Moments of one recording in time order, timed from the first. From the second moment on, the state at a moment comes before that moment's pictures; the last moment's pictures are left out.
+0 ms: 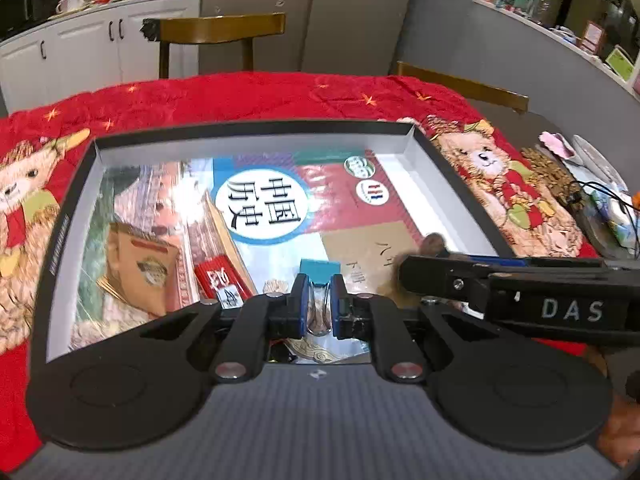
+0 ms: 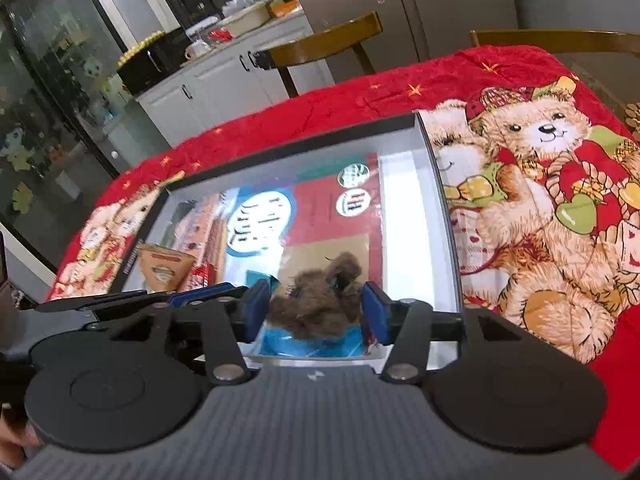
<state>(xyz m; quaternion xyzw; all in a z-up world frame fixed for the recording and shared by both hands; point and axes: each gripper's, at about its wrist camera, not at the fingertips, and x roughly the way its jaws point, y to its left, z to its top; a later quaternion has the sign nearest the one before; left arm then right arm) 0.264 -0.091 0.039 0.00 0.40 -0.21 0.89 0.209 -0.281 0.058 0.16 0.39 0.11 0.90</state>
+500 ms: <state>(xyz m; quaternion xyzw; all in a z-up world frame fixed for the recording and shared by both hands) 0.217 -0.037 0.129 -0.01 0.29 -0.21 0.93 0.143 -0.264 0.143 0.15 0.26 0.15 0.94</state>
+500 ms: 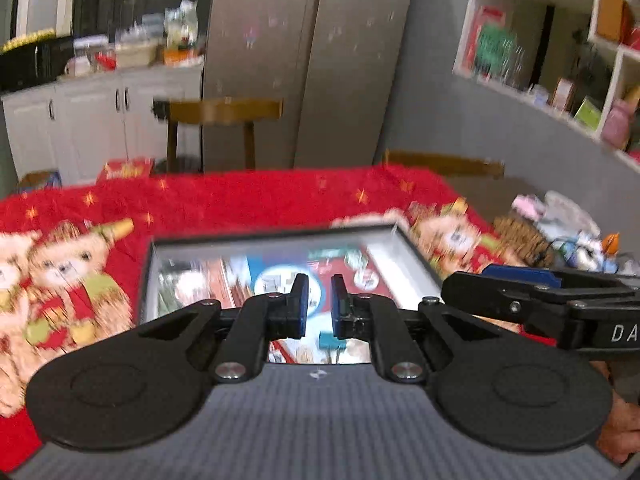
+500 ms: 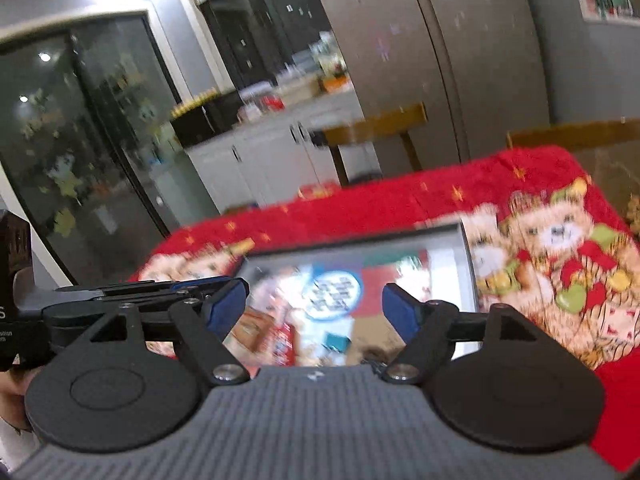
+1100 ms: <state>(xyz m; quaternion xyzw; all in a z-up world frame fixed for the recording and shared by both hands) 0.059 0.067 0.156 0.02 0.17 -0.14 0.98 0.020 -0.232 0.141 0.17 0.11 0.14 0.97</state>
